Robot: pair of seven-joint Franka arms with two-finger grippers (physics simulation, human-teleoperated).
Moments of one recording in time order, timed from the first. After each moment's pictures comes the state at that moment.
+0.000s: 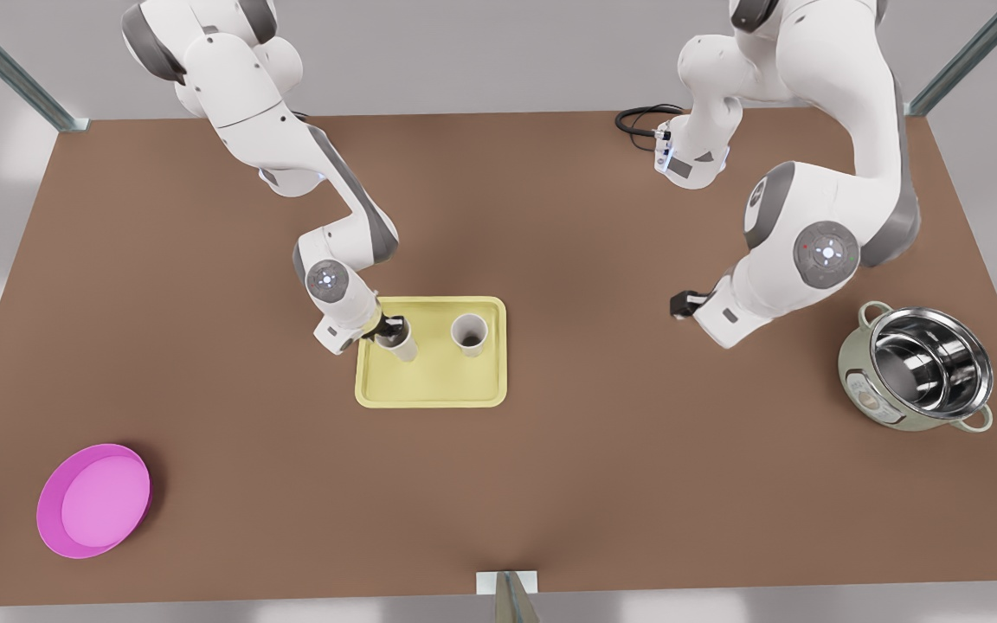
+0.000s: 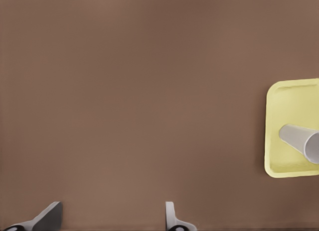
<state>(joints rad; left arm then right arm) -0.28 0.29 -0.02 -1.41 -0.05 1.52 -0.20 0.45 0.36 0.04 -2.16 0.12 2.48 0.35</state>
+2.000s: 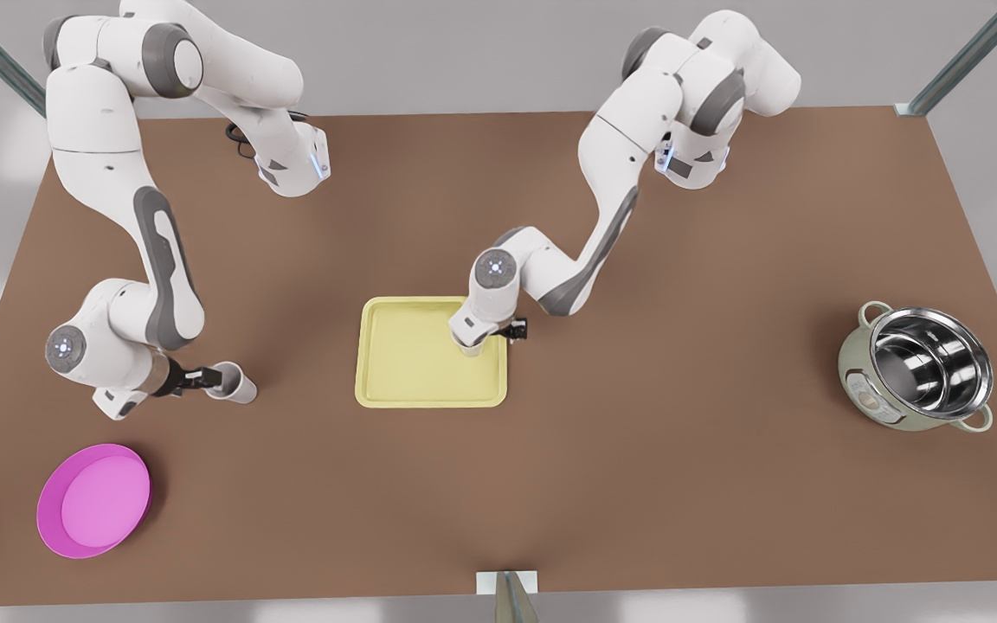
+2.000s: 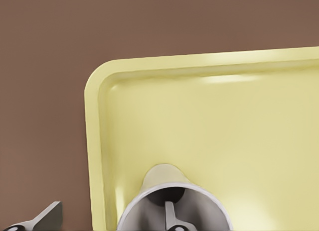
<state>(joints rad) -0.81 0.80 -0.01 -1.43 0.00 2.26 -0.74 -0.17 0.44 0.01 -1.87 0.12 2.24 -0.35</state>
